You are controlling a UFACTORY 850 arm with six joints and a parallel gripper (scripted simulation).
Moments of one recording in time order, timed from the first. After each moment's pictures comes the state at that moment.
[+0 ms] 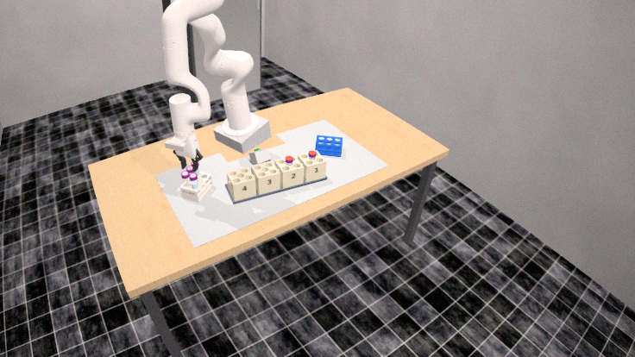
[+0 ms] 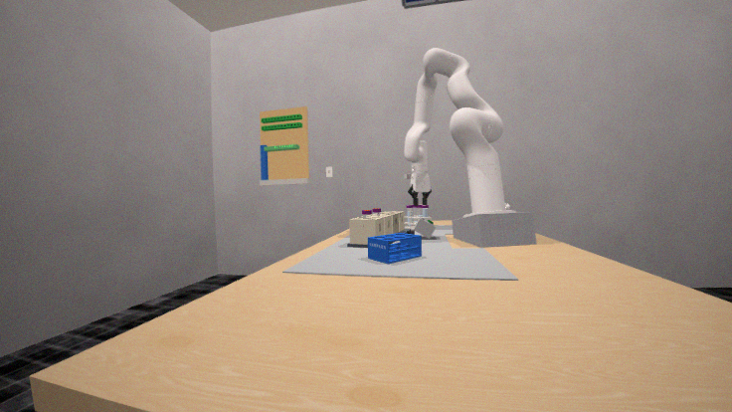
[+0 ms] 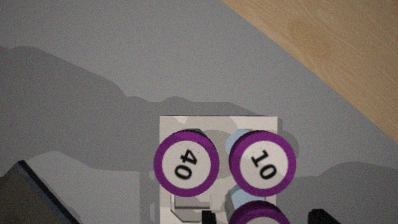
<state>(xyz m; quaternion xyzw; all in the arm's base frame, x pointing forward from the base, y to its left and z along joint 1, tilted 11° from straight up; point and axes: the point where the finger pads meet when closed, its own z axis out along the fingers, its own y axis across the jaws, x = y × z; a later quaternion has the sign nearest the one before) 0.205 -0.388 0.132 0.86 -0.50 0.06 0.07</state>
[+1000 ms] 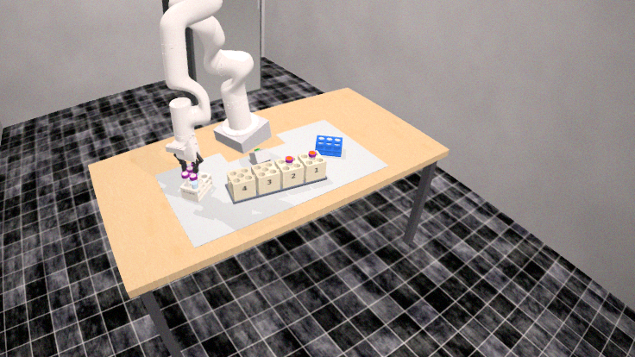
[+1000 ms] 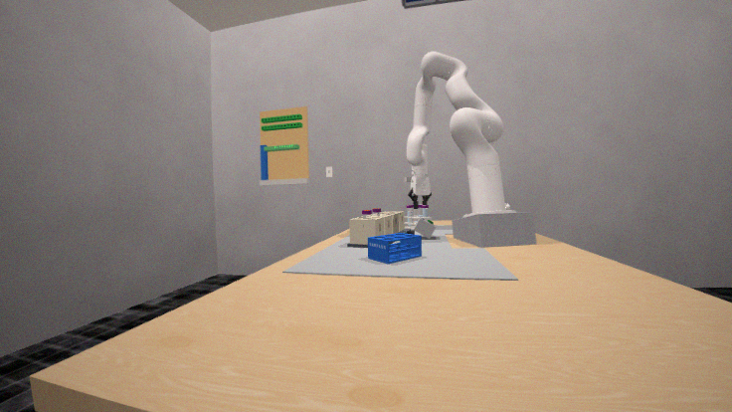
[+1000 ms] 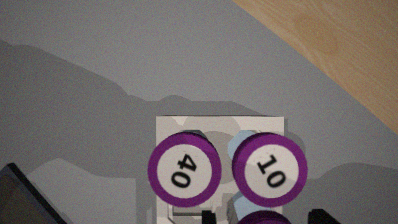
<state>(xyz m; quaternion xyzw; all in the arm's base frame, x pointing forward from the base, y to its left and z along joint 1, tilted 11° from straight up) 0.206 -0.391 0.115 0.86 -0.50 0.06 0.07</state>
